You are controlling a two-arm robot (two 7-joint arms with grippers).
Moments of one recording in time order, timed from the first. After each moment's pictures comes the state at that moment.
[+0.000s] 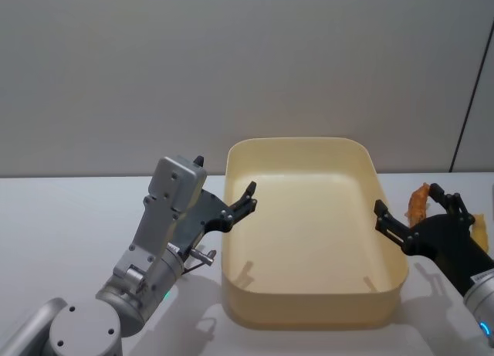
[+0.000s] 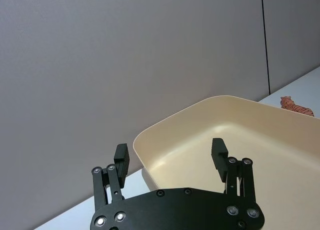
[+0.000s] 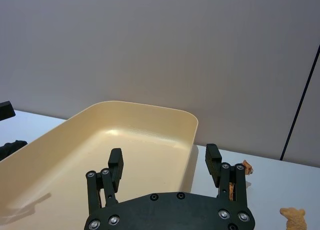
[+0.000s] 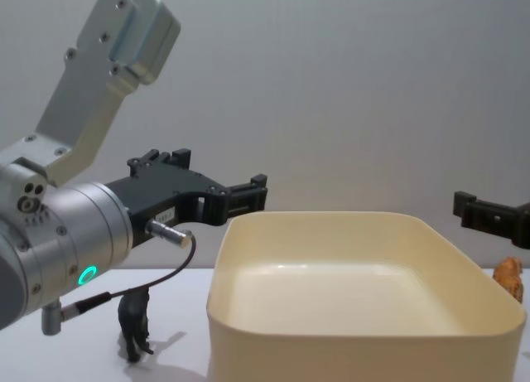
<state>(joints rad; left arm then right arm) -0.24 0.38 0.45 -1.63 -0.20 0.01 -0.01 -0.01 0.34 -0.23 -1.77 0.29 0.03 0.07</state>
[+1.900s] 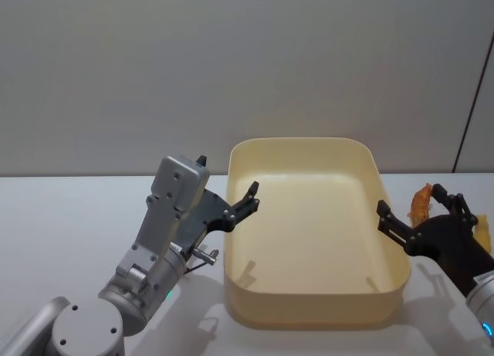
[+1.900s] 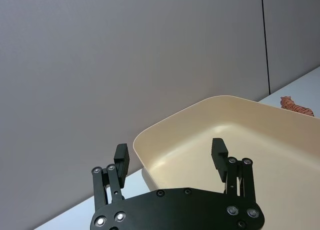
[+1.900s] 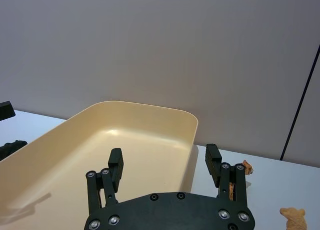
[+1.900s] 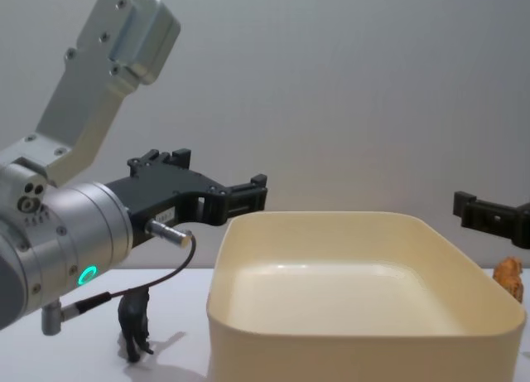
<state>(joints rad) -0.24 0.38 0.45 -1.63 -0.20 0.01 -0.01 -0.01 0.34 -0.23 -1.77 0.29 0.03 0.07</state>
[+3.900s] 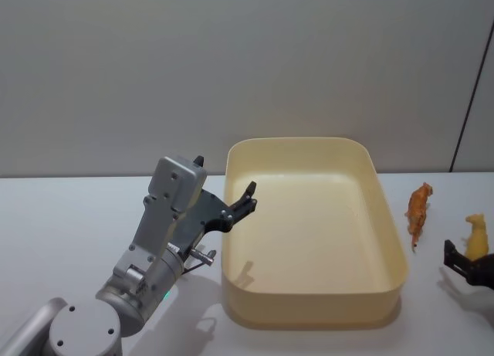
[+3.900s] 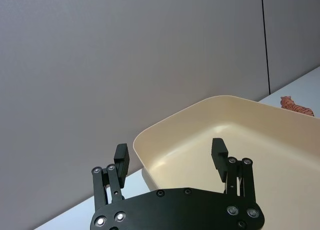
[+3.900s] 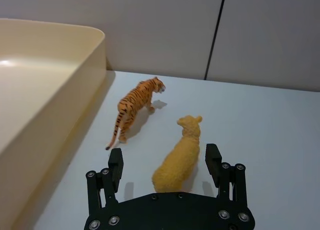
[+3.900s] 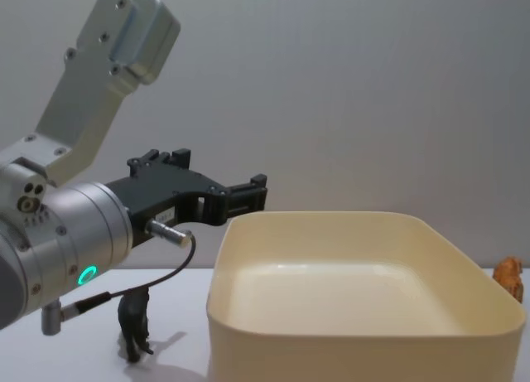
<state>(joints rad) -0.24 0.38 0.45 -1.63 -0.20 0.01 -0.01 -0.01 0.41 -0.14 -1.61 0.33 0.17 -0.01</state>
